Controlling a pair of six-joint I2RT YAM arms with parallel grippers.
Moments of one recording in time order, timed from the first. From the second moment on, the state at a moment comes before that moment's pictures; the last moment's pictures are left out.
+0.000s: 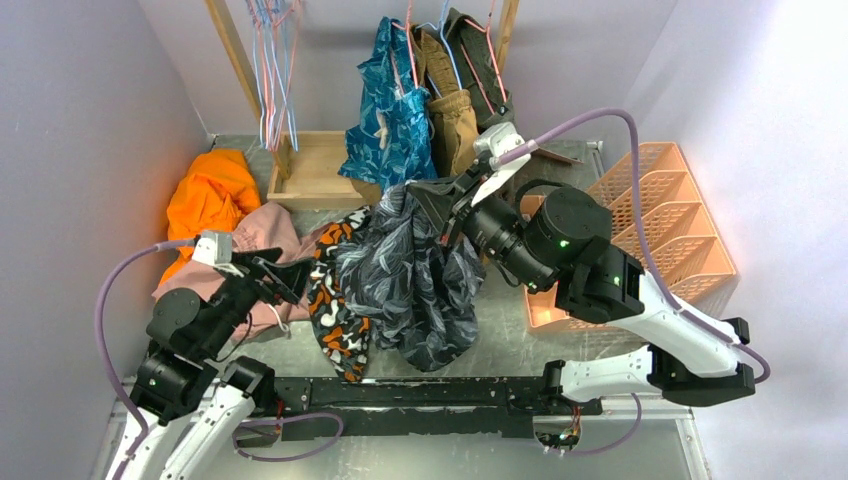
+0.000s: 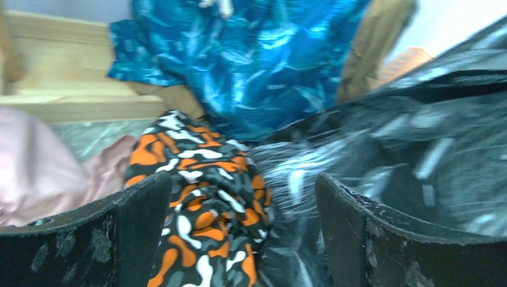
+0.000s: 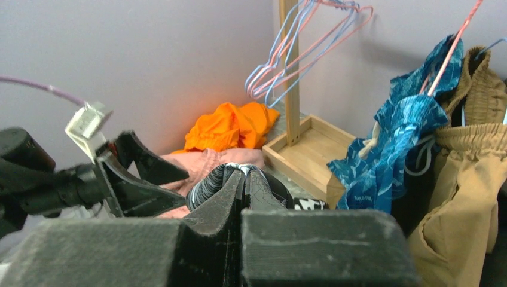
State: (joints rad) left arm -0.42 0.23 0.68 -0.44 -0.01 -0.45; right arm 1.29 1.15 1.65 -0.33 0.44 -0.01
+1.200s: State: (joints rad) left arm -0.42 0.42 0.74 -0.43 0.26 -0.41; right arm 1.26 1.12 1.15 -0.63 0.19 0.28
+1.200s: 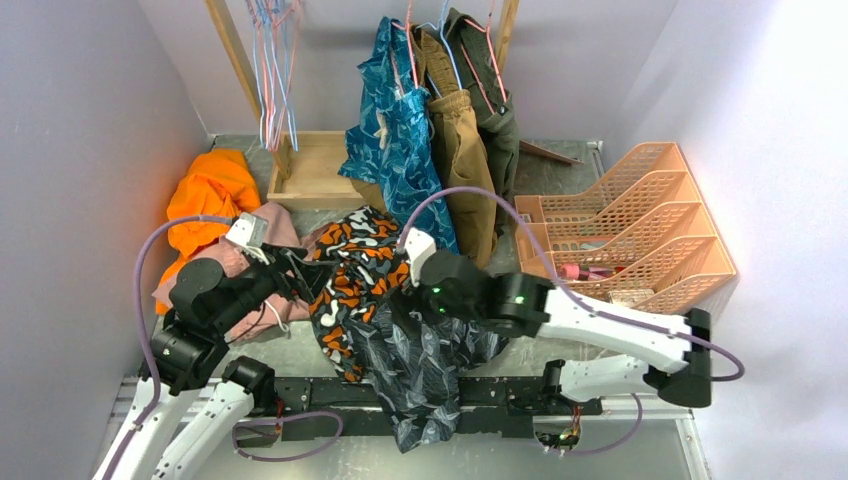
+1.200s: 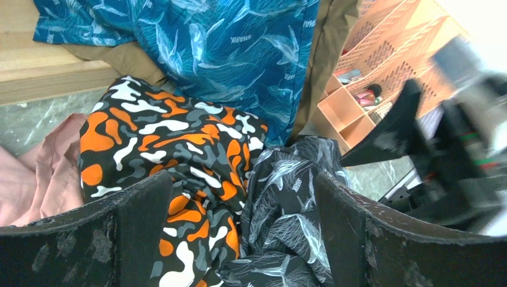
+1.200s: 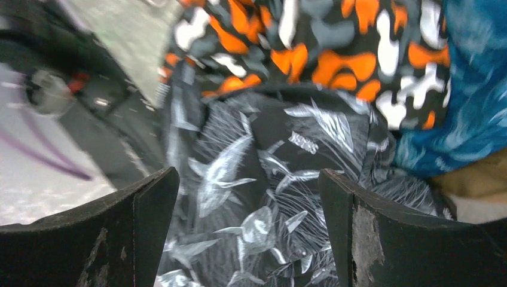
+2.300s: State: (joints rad) left arm -0.42 0.33 0.67 -0.45 0.17 -0.41; right arm 1.28 1.04 1.55 -0.49 0.53 0.18
